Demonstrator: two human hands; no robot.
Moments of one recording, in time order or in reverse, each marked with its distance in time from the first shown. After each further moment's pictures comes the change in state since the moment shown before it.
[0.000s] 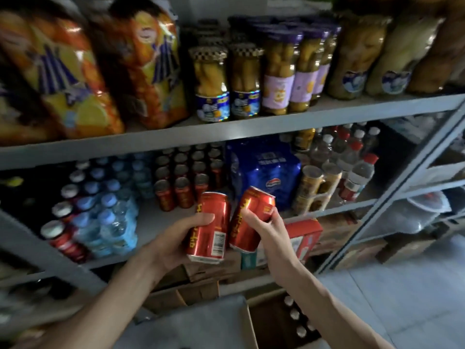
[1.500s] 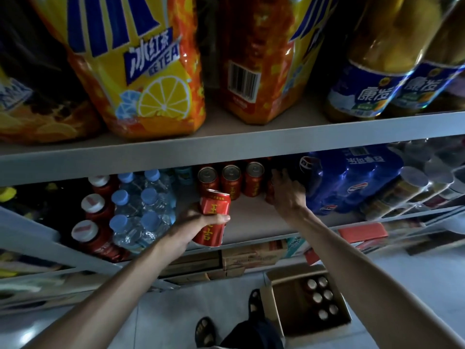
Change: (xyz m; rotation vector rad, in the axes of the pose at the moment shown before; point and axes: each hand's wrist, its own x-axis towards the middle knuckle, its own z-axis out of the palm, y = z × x) left_hand 0.075 0.011 -0.191 0.346 0.358 0.044; right_hand 0.239 0.091 0.076 -1.769 0.068 -0.150
